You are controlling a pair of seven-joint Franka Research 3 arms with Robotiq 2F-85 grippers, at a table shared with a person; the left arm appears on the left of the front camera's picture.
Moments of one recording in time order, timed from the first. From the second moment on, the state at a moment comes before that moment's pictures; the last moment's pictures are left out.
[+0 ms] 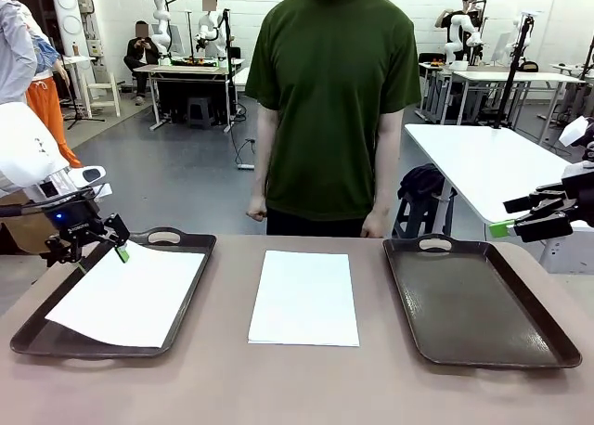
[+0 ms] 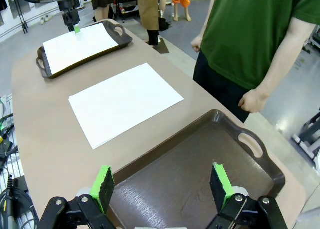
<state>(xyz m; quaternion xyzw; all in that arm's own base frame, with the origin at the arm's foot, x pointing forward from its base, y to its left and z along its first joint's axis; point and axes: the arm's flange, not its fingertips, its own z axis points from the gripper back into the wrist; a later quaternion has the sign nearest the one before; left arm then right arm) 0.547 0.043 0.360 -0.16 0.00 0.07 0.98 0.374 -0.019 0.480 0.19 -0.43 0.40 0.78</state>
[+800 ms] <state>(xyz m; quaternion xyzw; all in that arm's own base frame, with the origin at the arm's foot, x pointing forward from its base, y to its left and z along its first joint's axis) 0.544 0.044 0.355 -0.14 0.02 0.11 0.98 0.374 -0.019 0.480 0.19 -0.43 0.40 0.78</state>
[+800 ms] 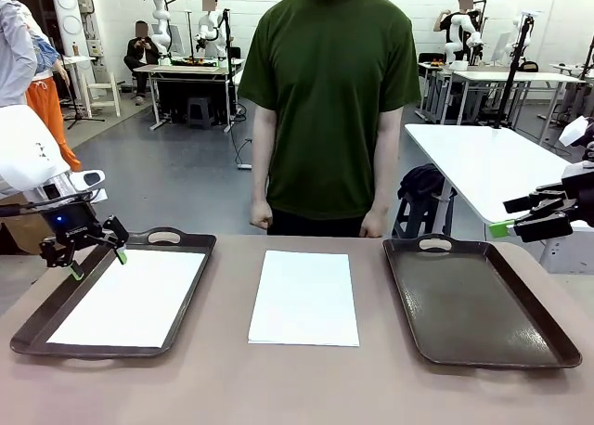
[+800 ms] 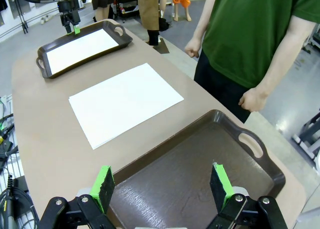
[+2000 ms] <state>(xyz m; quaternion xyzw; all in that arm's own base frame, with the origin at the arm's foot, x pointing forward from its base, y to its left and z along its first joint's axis) 0.571 -0.045 0.556 -0.07 -0.20 -0.07 0.97 0.374 -0.019 0.481 0.19 -0.43 0.40 0.78</state>
